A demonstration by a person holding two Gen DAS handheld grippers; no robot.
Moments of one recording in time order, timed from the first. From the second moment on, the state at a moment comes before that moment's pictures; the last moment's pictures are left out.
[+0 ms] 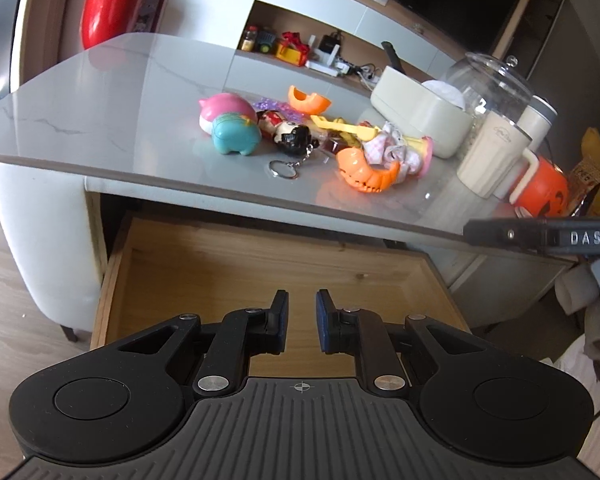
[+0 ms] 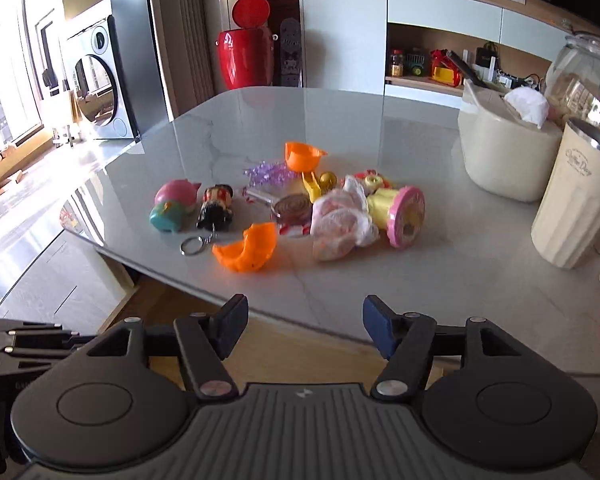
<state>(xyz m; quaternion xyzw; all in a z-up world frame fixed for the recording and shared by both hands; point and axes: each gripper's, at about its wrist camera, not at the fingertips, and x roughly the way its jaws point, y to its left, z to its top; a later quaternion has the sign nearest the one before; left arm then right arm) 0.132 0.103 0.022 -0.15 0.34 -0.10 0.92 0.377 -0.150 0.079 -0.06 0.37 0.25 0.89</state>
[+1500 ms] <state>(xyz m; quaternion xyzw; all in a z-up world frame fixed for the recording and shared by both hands) 0.089 0.036 -0.013 -0.05 0.42 0.03 0.91 0.261 -0.164 -0.018 0.00 0.42 0.10 0.90</state>
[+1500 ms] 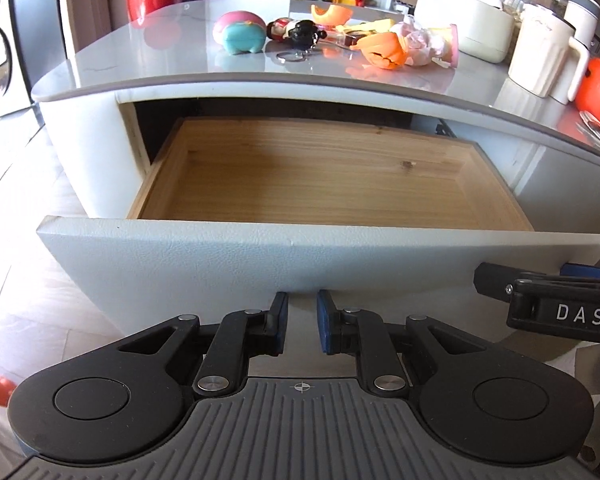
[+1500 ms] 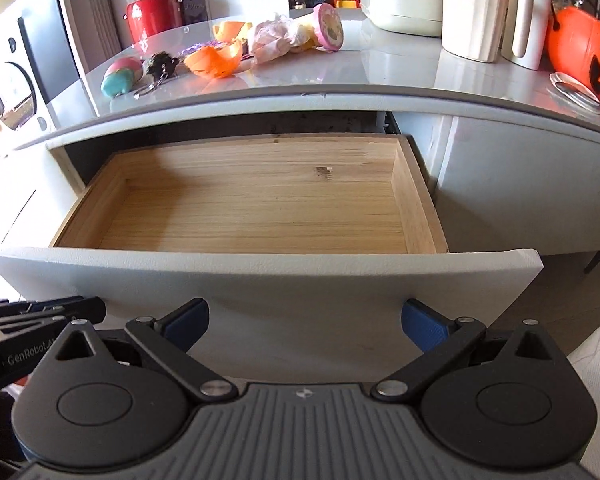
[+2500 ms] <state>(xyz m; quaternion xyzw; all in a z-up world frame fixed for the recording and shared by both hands) 0.166 0.049 -0.048 -0.04 0.25 0.05 0.97 0.356 -0.148 -0.052 0.01 0.29 0.05 0.96</state>
